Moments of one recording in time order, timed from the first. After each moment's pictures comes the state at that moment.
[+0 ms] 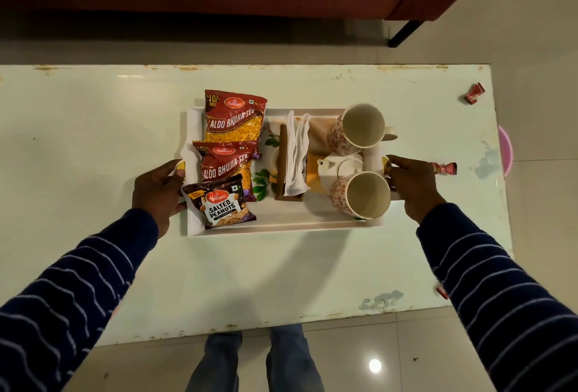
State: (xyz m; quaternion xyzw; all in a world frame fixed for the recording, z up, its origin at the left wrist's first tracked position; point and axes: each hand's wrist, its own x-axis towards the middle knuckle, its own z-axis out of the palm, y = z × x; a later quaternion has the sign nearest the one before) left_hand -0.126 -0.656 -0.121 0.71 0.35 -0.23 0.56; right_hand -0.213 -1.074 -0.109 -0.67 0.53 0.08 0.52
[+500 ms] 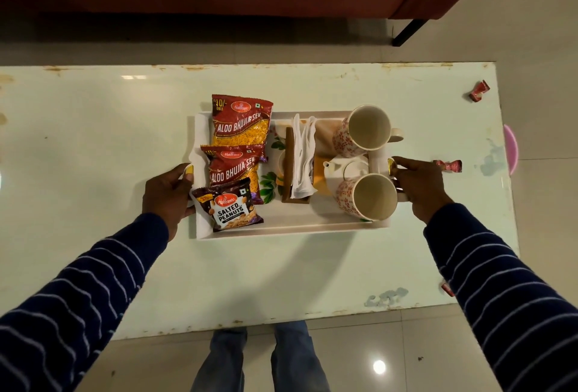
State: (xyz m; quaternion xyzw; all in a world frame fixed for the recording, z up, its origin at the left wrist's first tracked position) left_hand -0.138 -0.652 -0.120 0.73 0.33 -0.25 0.55; right_hand -0.221 -1.076 -0.107 -0.67 0.53 0.08 0.52
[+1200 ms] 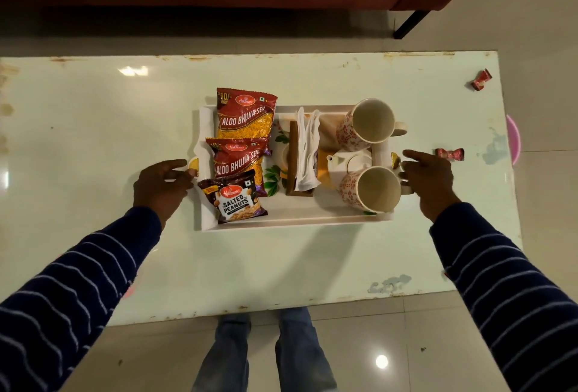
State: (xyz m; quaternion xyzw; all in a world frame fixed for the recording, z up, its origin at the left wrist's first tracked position) left_hand -0.145 -0.633 -0.103 0.81 0.25 -0.24 0.47; right_hand -0.243 -1.074 -0.104 -0.70 0.52 0.05 0.48
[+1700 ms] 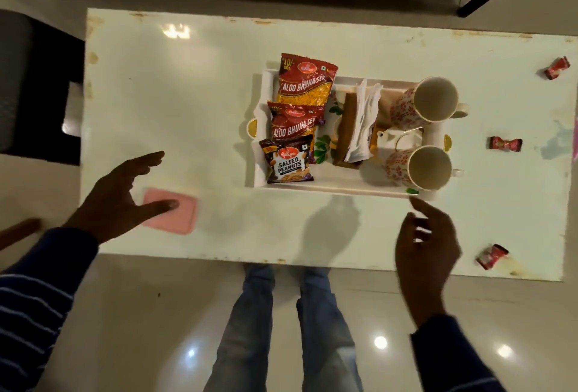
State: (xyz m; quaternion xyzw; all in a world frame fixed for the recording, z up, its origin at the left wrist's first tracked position) left_hand -0.208 -0.470 -0.013 0.91 0.02 -0.31 0.27; right_hand -0.356 -0.899 -0.022 -0.81 0.38 -0.10 0.43
